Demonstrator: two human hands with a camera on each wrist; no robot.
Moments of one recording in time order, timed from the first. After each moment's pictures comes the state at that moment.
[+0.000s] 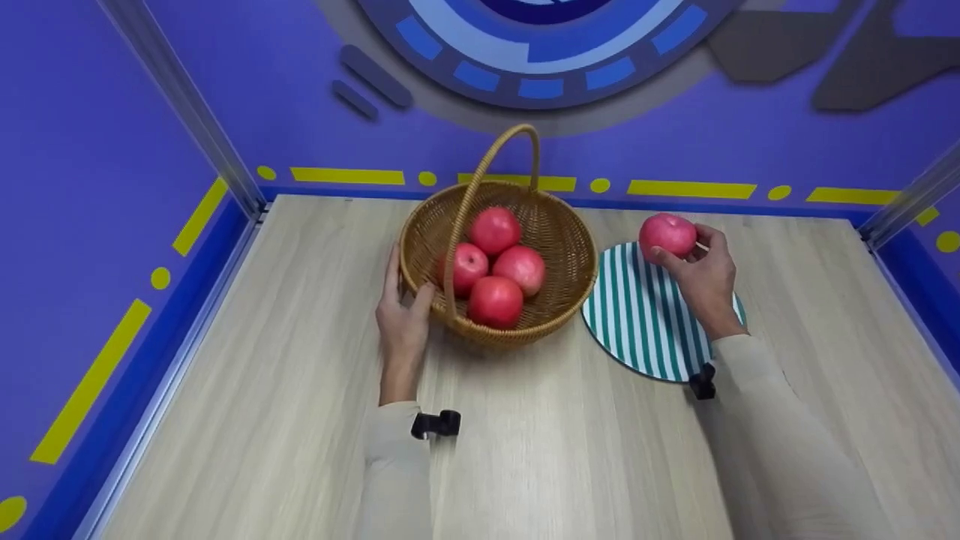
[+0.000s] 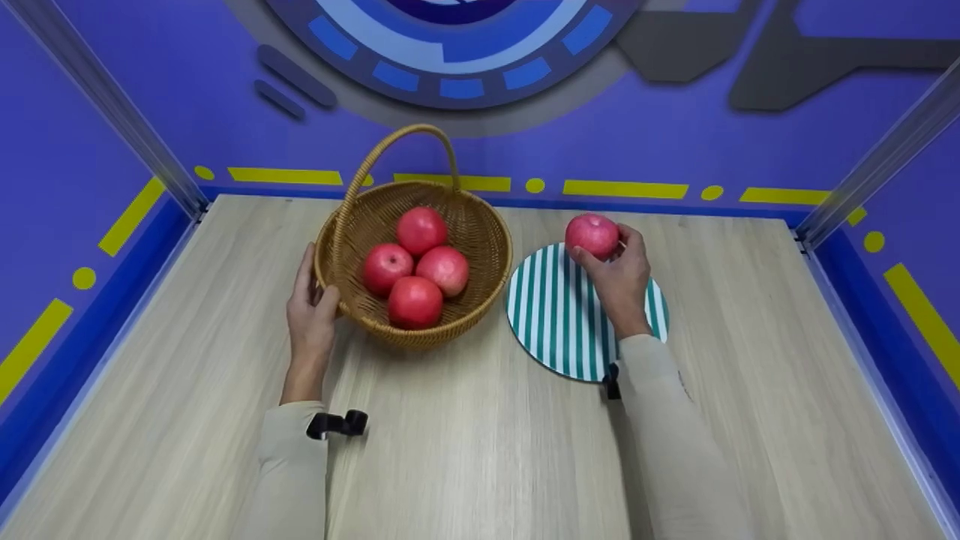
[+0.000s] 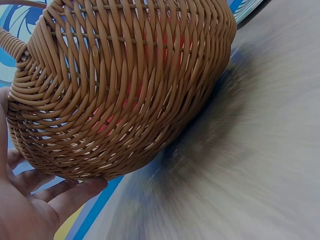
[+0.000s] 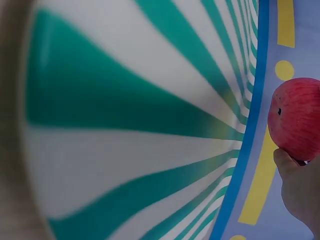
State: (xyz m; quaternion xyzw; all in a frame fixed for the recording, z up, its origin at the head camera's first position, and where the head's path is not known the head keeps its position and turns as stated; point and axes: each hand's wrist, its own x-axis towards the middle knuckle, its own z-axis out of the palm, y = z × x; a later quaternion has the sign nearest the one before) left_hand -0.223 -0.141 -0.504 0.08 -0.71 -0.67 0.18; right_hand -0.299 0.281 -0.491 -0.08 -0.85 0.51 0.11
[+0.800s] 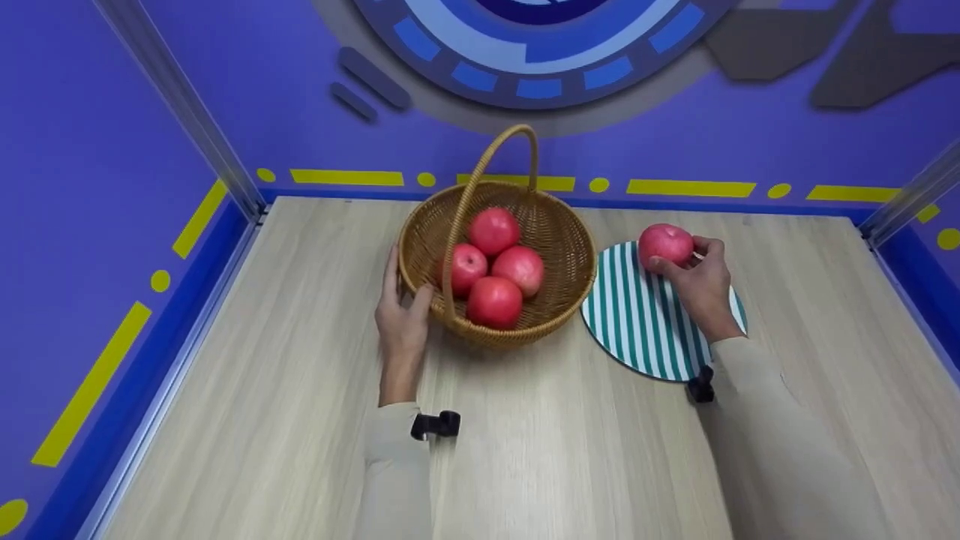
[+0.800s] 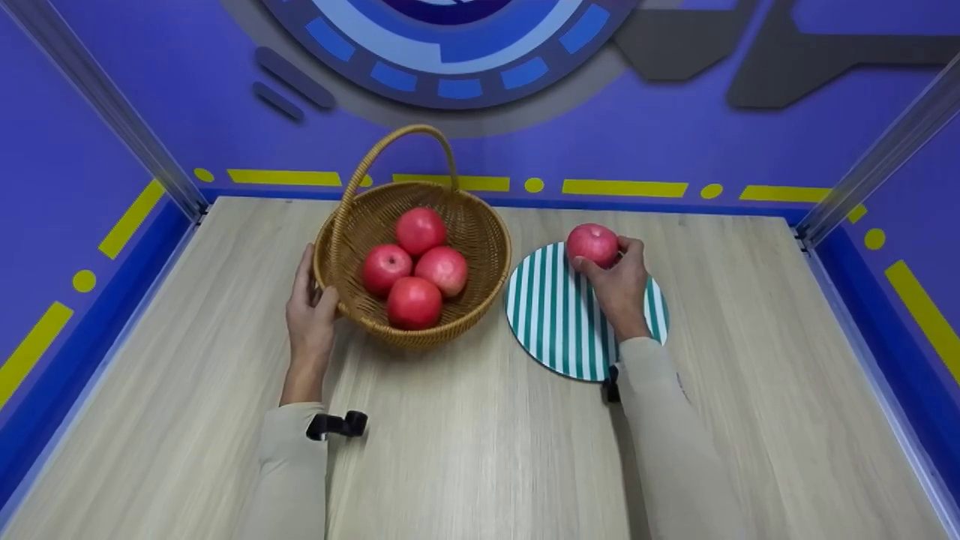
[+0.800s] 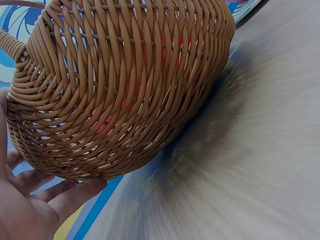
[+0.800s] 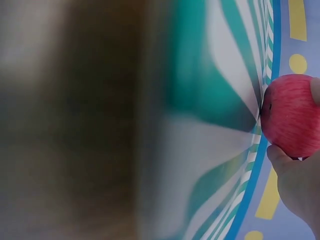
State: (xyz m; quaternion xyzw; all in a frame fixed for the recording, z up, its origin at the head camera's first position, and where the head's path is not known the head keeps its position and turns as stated) left_hand -0.224 -0.141 -0.504 0.08 -0.71 -0.67 0.18; right_hand -0.300 0.285 -0.503 -0.12 -0.85 0.51 0.05
